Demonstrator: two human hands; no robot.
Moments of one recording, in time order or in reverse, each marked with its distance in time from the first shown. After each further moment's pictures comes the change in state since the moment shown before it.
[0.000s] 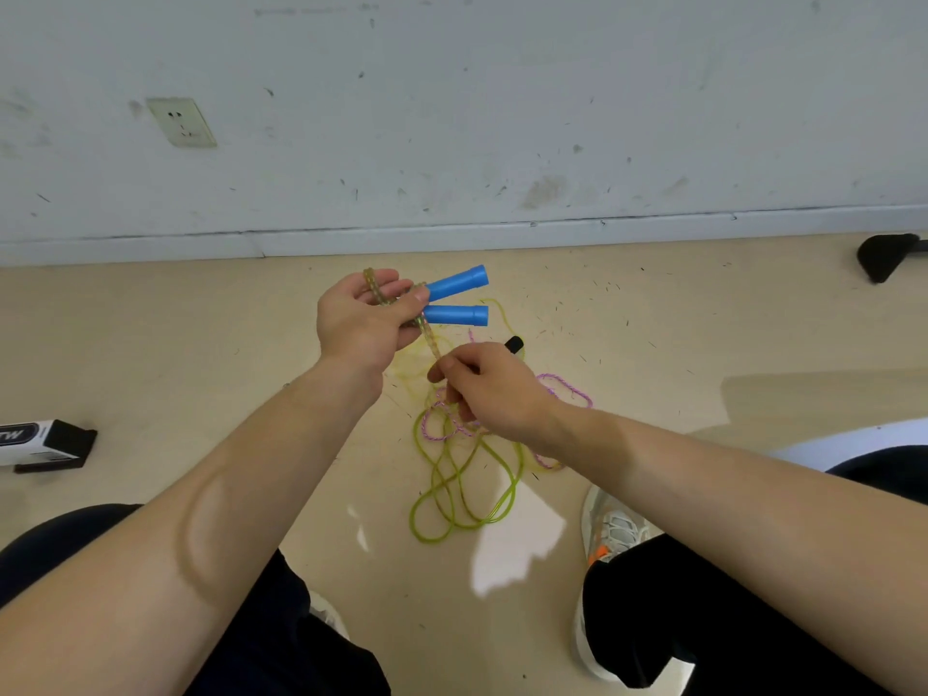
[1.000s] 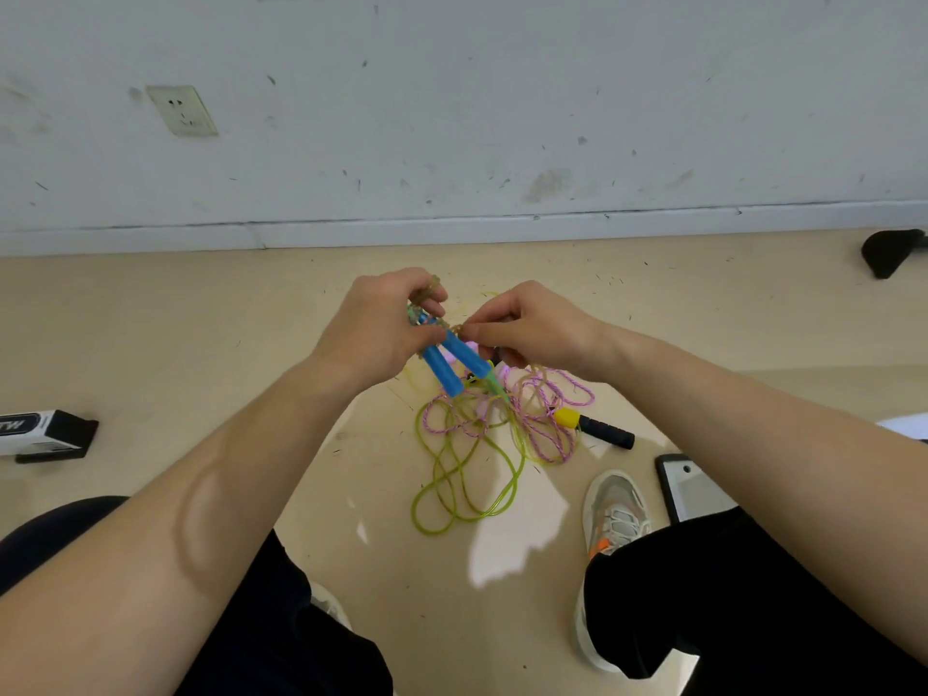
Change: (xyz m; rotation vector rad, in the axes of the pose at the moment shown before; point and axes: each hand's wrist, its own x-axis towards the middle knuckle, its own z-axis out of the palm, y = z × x) left_hand 0.010 -0.001 -0.019 0.834 -0.377 0.510; right_hand 0.021 -0.011 -0.059 -0.063 -0.124 -0.077
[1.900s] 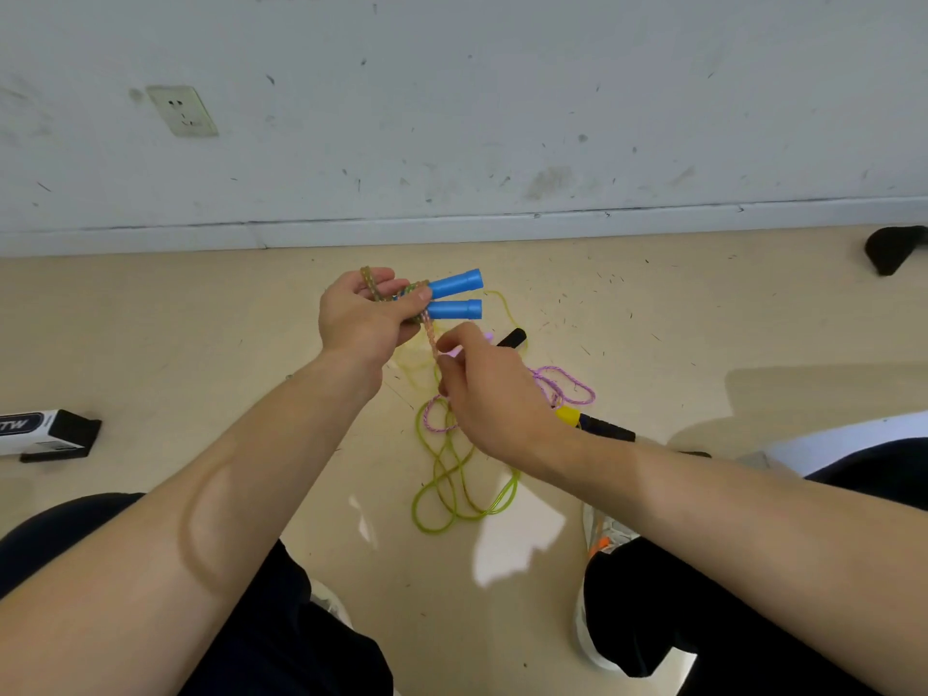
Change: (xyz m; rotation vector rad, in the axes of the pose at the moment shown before) left_hand 0.001 0.011 0.015 -0.824 0.373 -0.540; right_hand -0.025 0.004 0.080 -0.283 0.322 -0.109
